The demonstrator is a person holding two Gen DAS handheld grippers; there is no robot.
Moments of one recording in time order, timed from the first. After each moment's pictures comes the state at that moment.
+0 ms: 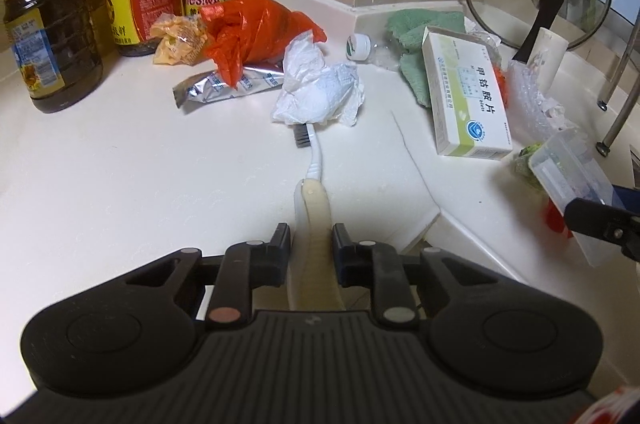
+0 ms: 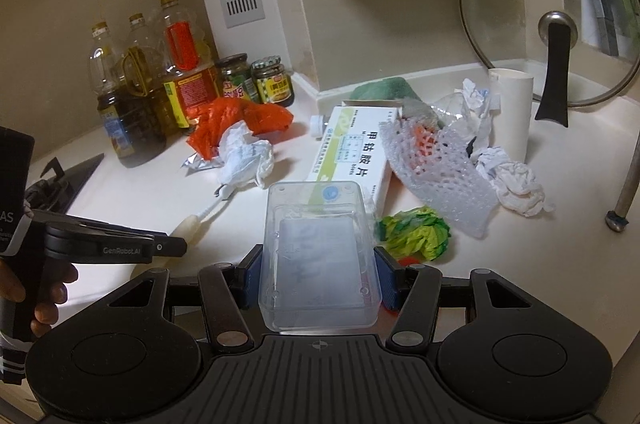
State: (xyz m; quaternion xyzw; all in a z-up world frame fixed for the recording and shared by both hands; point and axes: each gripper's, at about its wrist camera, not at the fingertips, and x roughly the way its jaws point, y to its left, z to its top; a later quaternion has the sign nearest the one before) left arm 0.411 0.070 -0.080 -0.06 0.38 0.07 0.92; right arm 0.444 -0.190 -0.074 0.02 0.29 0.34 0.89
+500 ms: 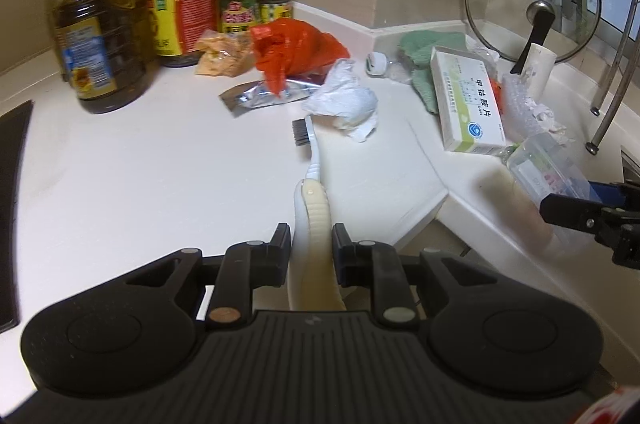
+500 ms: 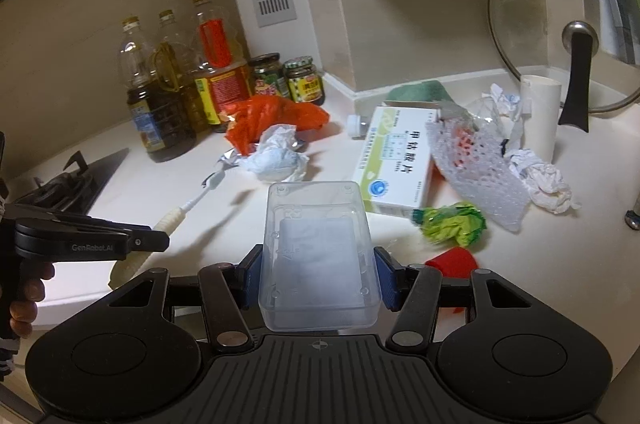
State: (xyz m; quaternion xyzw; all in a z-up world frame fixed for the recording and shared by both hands) left arm 0.353 0.091 -0.057 -0.06 0.36 0.09 0.93; right arm 0.416 -0.172 -0.070 0.02 0.29 0.36 0.89
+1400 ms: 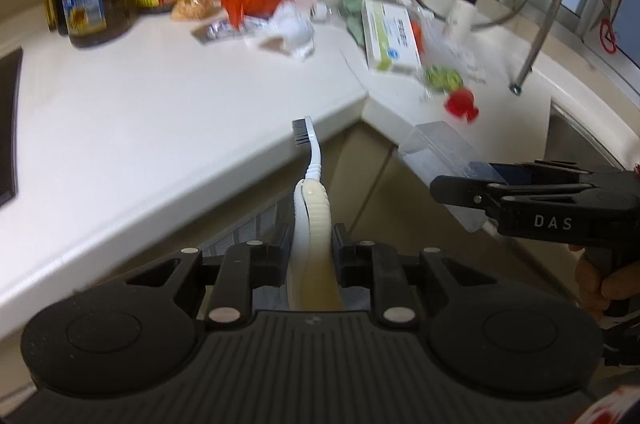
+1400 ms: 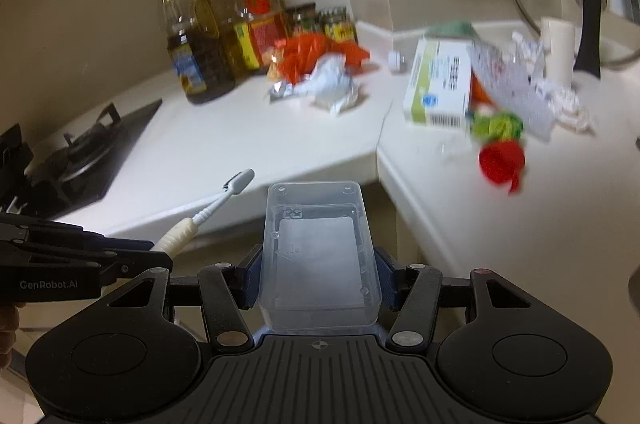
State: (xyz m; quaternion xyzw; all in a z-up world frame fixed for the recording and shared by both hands) left arm 0.241 0.054 -0.065 -0.09 0.40 0.01 0.91; right arm 0.334 -0.164 -0.093 0.01 0.35 0.37 0.86
